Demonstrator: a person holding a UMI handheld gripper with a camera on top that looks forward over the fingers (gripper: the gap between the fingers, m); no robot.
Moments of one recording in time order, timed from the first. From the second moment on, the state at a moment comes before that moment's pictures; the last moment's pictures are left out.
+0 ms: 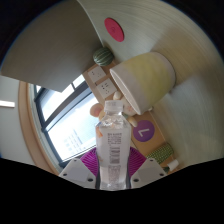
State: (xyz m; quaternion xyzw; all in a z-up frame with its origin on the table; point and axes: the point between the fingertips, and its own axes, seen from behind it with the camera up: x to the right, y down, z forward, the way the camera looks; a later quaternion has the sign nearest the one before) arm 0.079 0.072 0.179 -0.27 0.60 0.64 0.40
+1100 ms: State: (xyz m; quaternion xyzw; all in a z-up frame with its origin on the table) arm 0.160 0.055 0.295 -0.68 0.10 0.02 0.73
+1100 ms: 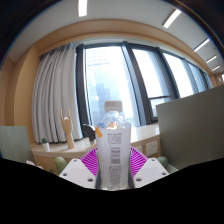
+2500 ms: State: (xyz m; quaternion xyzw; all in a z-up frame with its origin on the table) arm 0.334 0.009 0.068 -0.78 0.16 -0.11 0.60
